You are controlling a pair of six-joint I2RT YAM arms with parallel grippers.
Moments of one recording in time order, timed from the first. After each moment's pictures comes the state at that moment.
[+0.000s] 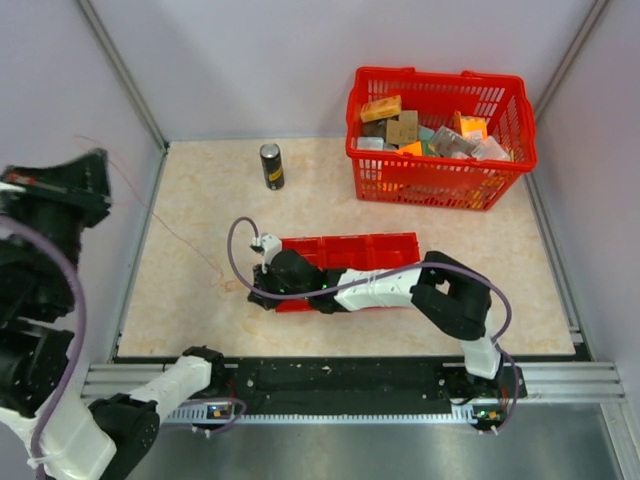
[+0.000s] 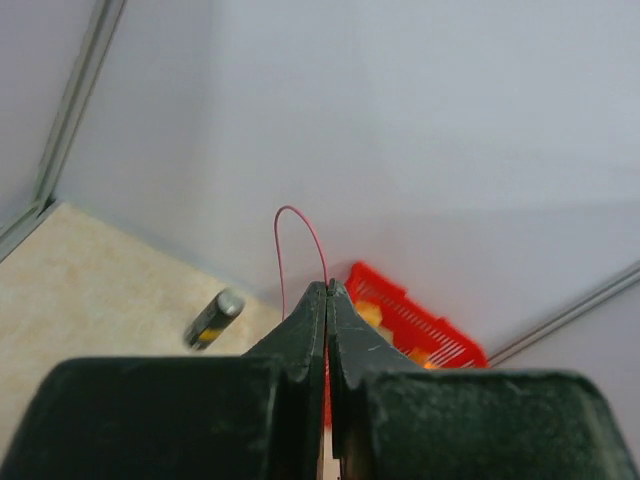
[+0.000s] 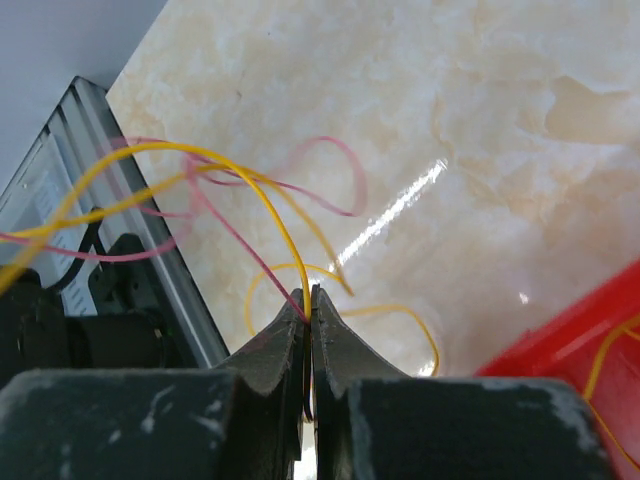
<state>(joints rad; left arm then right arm) -0.22 0.95 2.08 -0.99 -0.35 -0.61 1.20 1.95 1.23 0.26 -0.04 0.57</state>
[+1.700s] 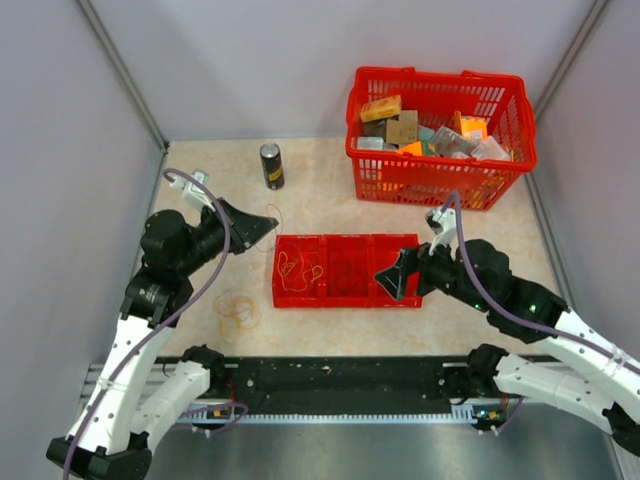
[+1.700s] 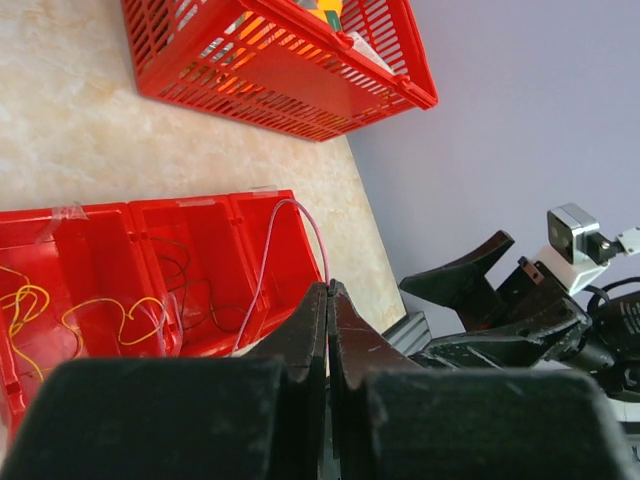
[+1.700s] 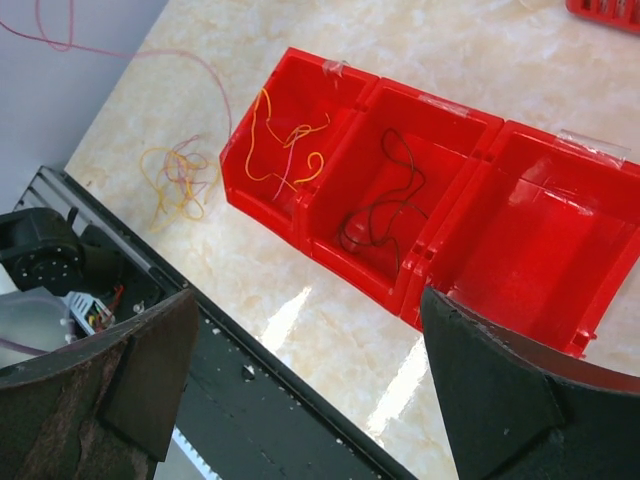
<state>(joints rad) -0.27 0.75 0.95 -0.34 0.44 -0.84 0.91 0.69 0.86 -0.53 0.10 0.47</state>
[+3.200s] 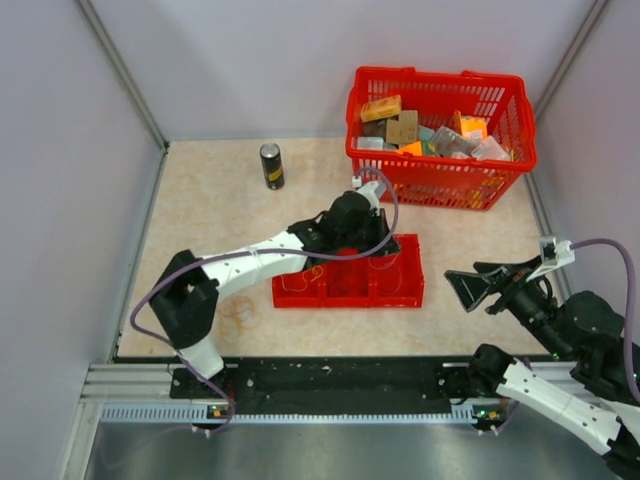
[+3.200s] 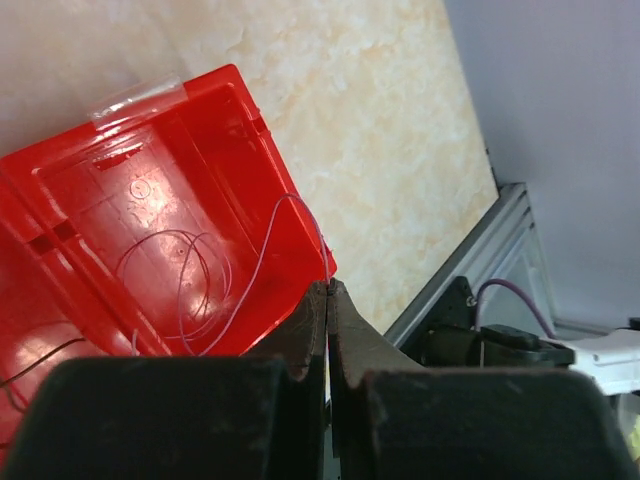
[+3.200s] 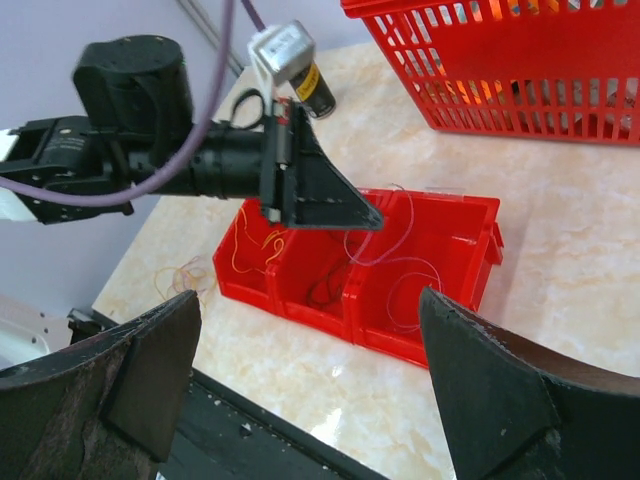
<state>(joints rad) -0.90 1.68 1.26 -0.06 0.18 -0.78 0.91 0.23 0.91 -0.76 0.38 0.52</state>
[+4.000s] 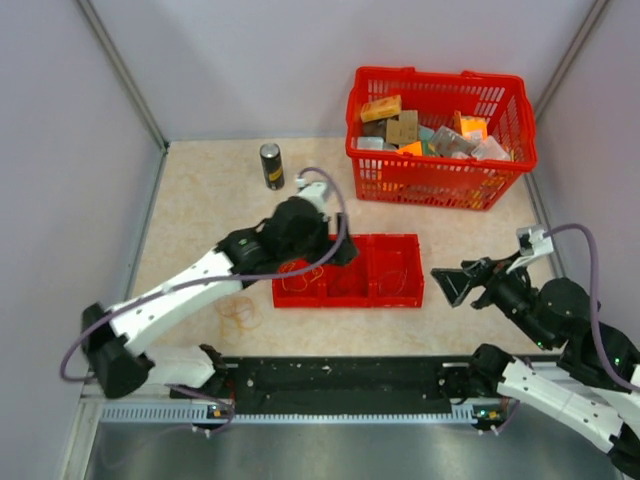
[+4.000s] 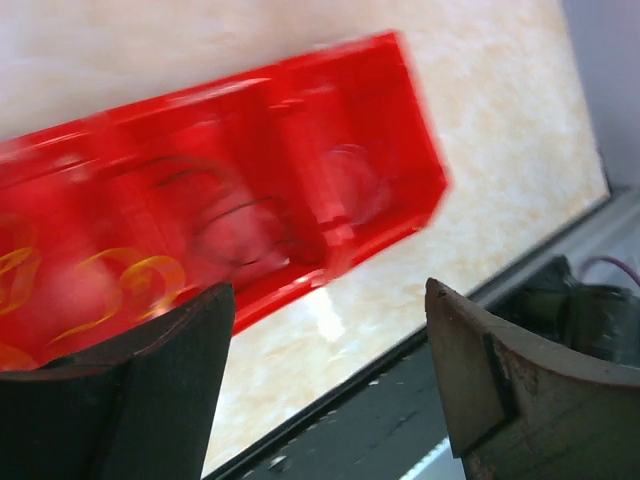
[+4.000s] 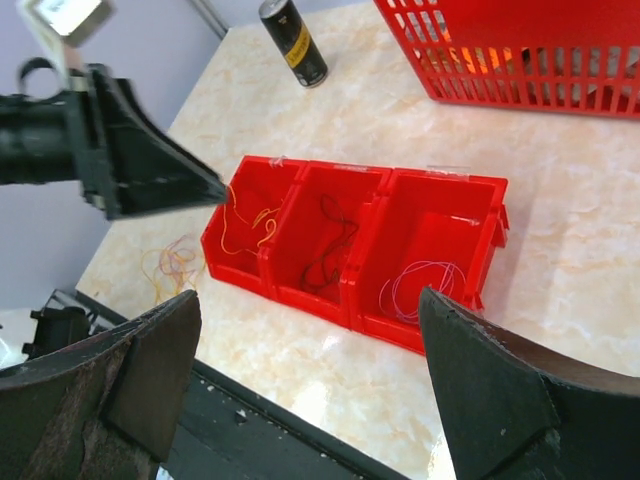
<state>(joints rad) -0.91 1.36 1.23 -0.49 -0.04 -0.63 0.91 0.30 0.90 -0.76 0.37 0.54</state>
